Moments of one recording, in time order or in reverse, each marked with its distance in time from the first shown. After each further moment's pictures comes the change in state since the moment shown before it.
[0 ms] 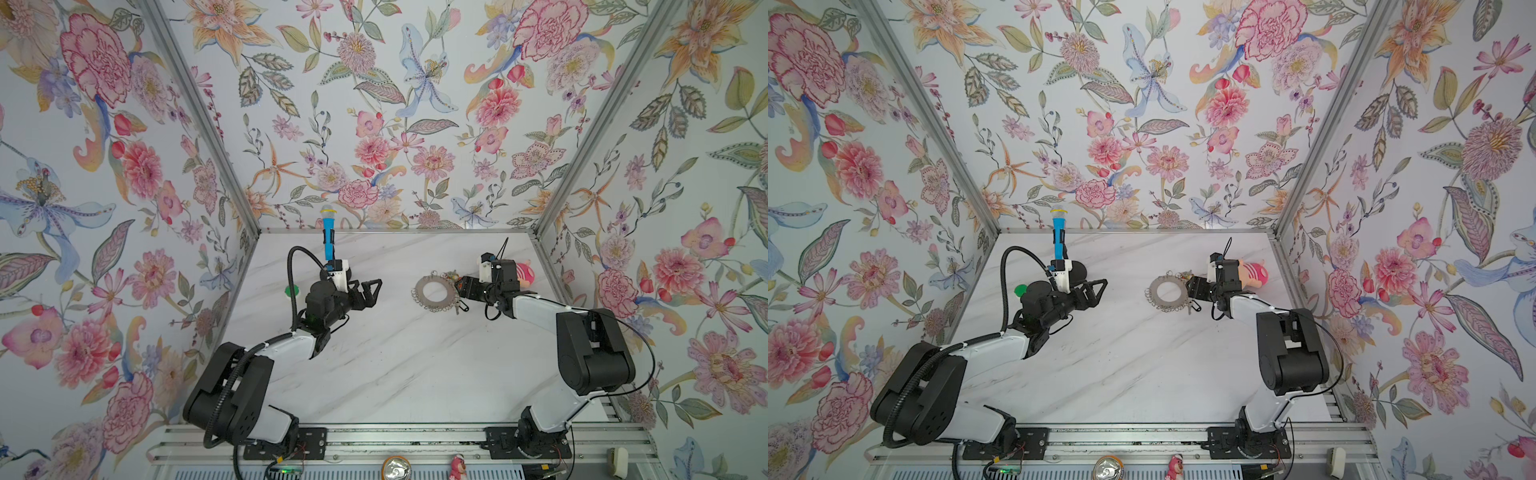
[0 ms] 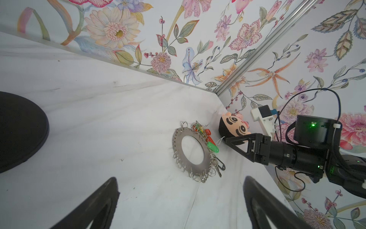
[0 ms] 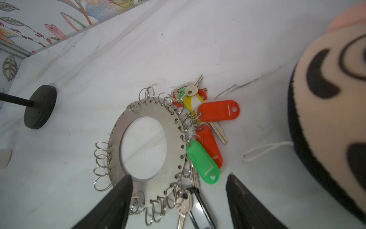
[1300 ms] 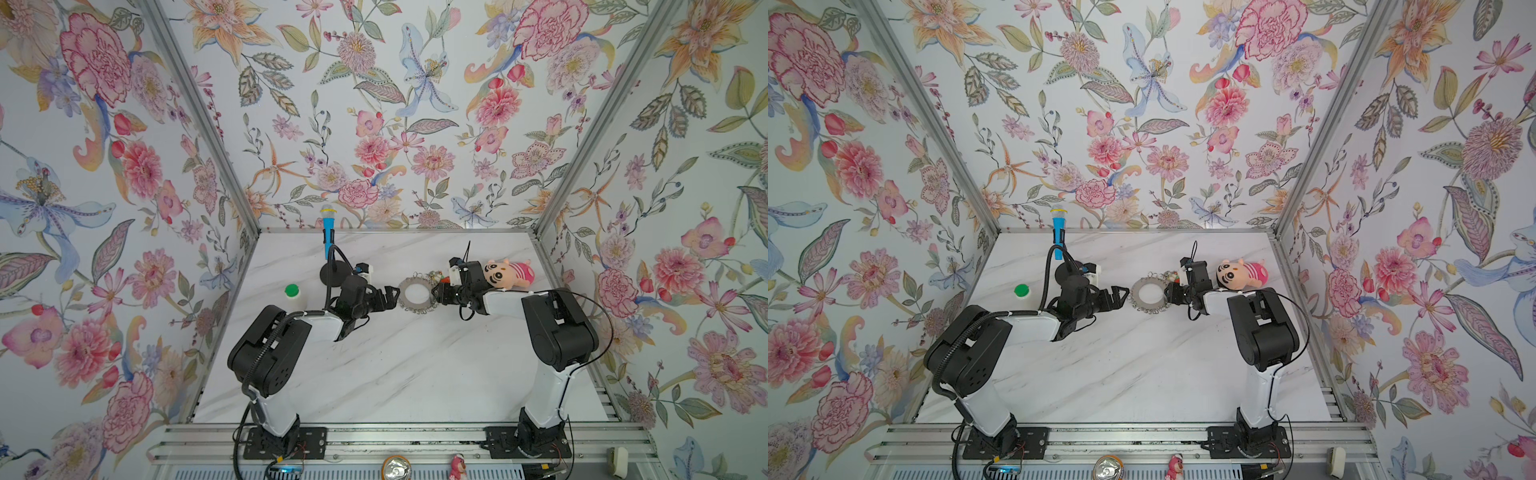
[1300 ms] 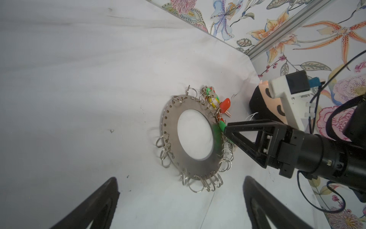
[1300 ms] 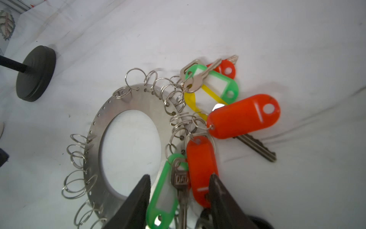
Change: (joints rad) left arm -0.118 0.301 0.200 -0.174 -0.108 -0.041; right arm 0.190 0.183 0.071 0.074 -0.002 0.016
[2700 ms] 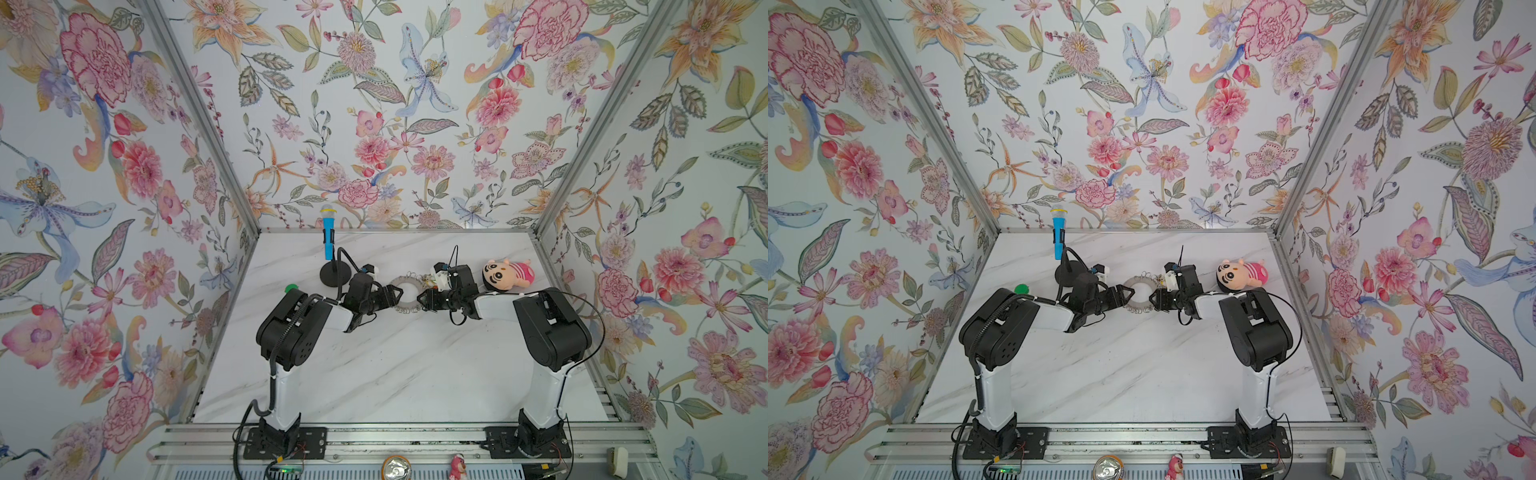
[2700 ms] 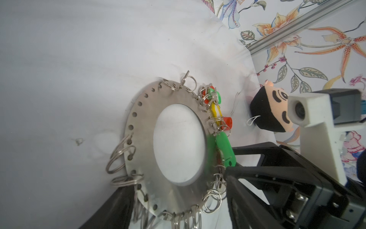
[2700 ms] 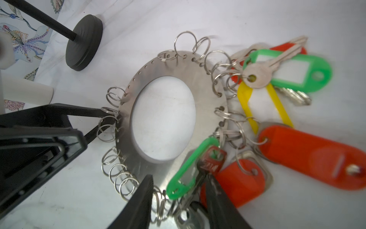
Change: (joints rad) left arm 0.018 0.234 0.134 0.092 0.145 -0.138; right arm 0.066 0.024 0.000 0.034 -0.136 0.003
